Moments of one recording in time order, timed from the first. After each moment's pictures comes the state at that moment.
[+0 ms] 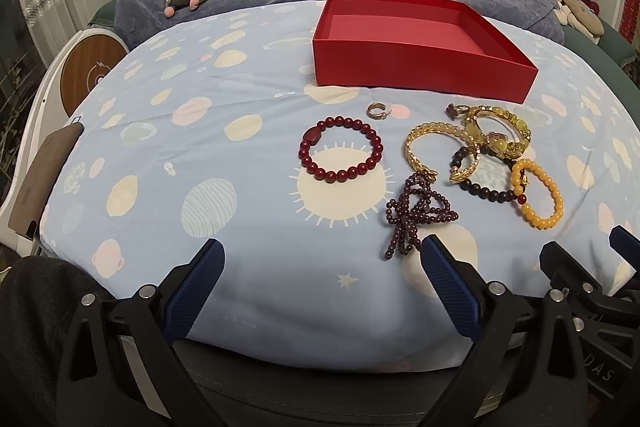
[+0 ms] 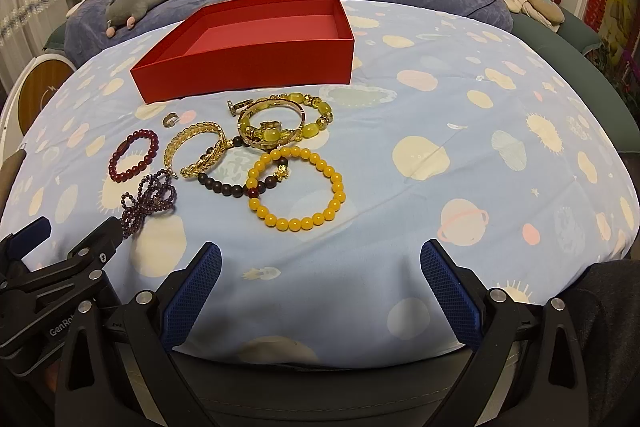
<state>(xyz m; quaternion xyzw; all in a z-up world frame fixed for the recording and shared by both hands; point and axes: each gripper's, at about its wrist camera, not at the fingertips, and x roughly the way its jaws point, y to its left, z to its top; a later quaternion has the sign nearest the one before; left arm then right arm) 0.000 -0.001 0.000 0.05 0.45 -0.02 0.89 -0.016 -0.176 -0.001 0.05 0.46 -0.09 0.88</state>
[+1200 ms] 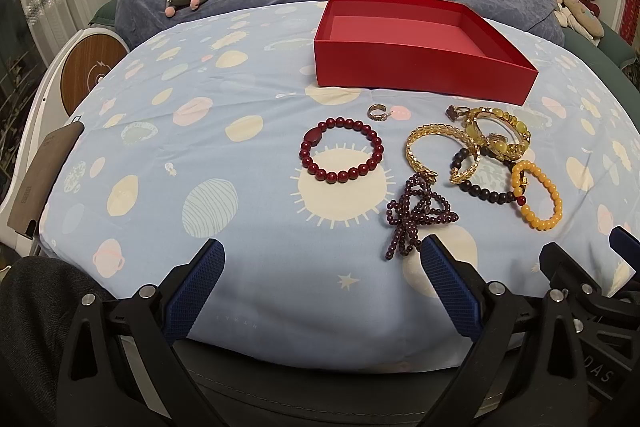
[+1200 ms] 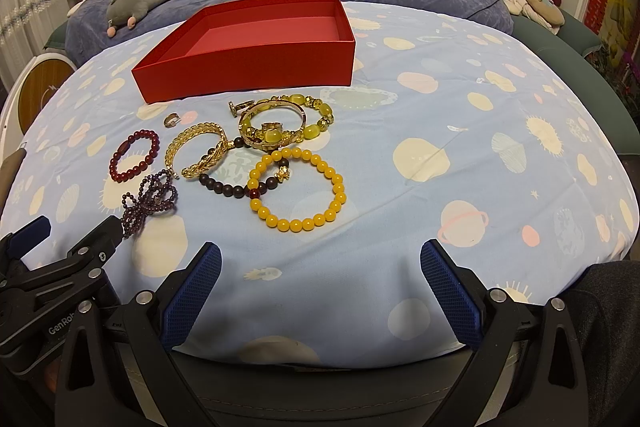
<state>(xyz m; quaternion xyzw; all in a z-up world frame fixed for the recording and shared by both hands) -0.001 0.000 0.000 0.05 0.44 -0.02 0.89 -0.016 -0.176 -0.001 0.05 0.46 -0.08 0.88</state>
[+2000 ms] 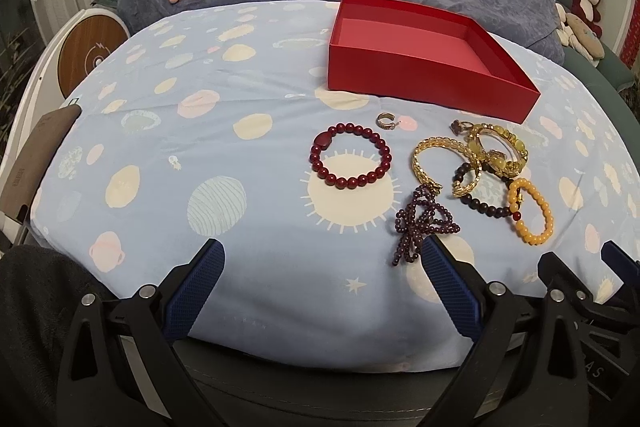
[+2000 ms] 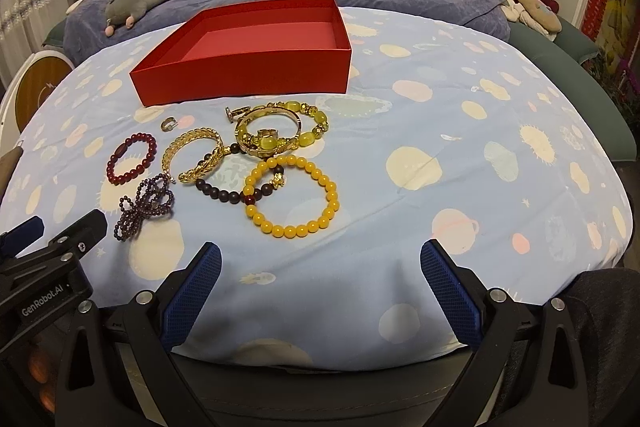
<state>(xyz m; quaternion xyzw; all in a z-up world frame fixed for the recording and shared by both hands) 0.004 0.015 0.006 0.00 0.45 -0.02 0.89 -0.015 -0.177 0.005 0.03 0.45 -0.10 0.89</state>
